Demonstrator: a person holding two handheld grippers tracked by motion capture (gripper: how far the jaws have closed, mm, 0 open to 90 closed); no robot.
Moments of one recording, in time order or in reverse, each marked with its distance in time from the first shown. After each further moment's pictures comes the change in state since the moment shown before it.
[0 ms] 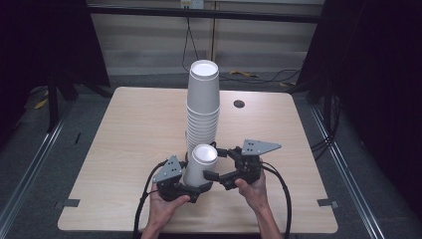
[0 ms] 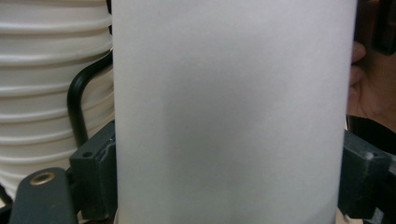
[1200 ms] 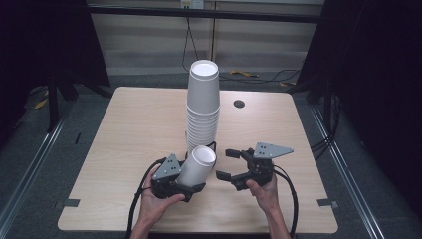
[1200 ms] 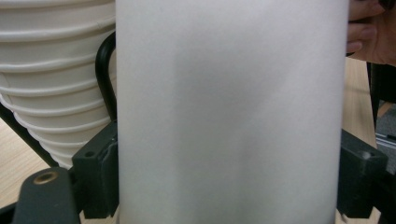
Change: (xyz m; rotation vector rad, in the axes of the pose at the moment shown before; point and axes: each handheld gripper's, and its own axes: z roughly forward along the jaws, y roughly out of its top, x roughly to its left) left arm 0.008 0.006 -0.009 0.161 0.026 0.076; right arm -0.010 -0.013 -0.028 0.016 -0.086 -0.028
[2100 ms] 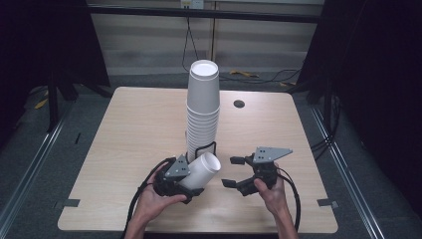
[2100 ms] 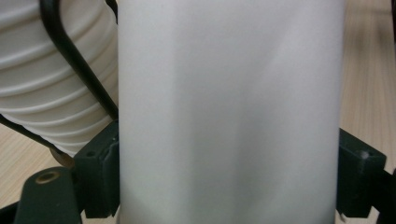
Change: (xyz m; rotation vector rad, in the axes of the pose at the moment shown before) left arm 0.002 0.007 0.013 0.258 -0.034 0.122; right arm -0.005 -0.010 -0.010 0.182 0.004 -0.040
